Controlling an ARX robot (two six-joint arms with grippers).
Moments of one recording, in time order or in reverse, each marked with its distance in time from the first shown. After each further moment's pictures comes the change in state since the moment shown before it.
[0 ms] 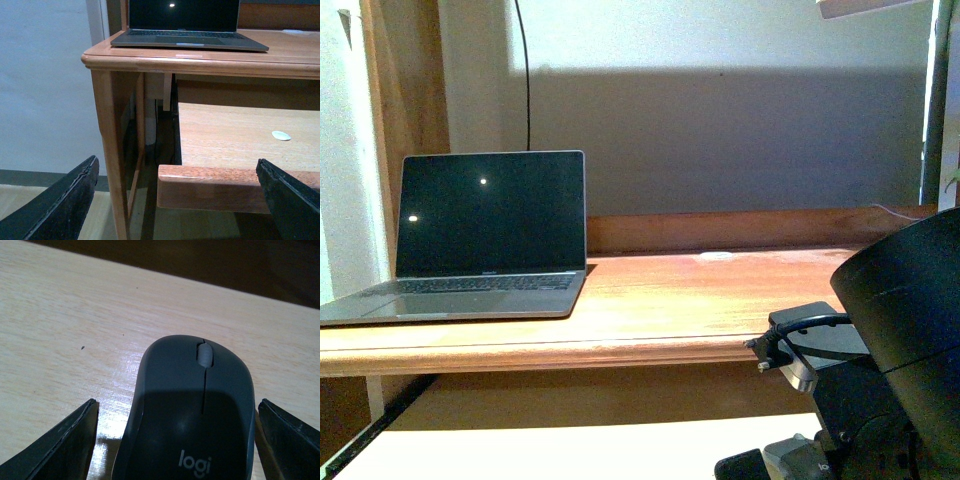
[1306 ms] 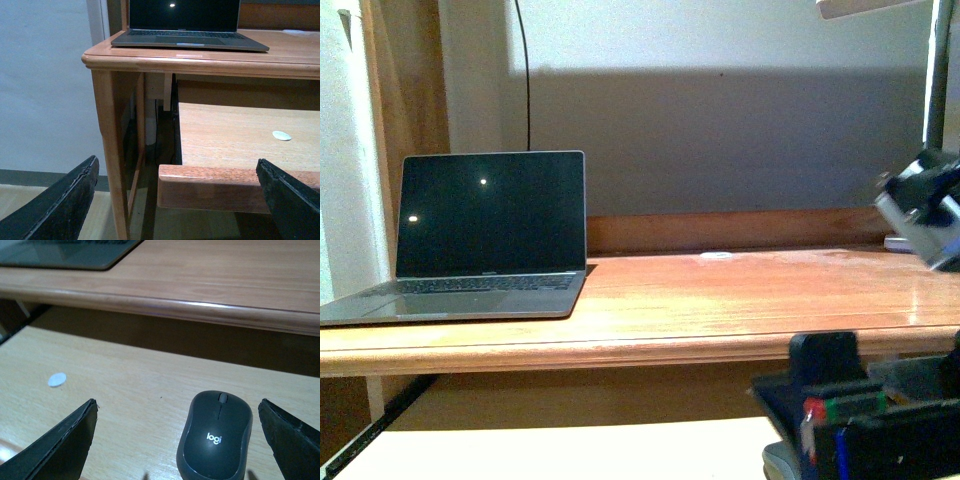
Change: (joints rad) left arm 0.000 0.000 0.000 0.000 0.000 0.000; right arm -0.007 -0.363 -0.260 0.289 -0.219 0.056
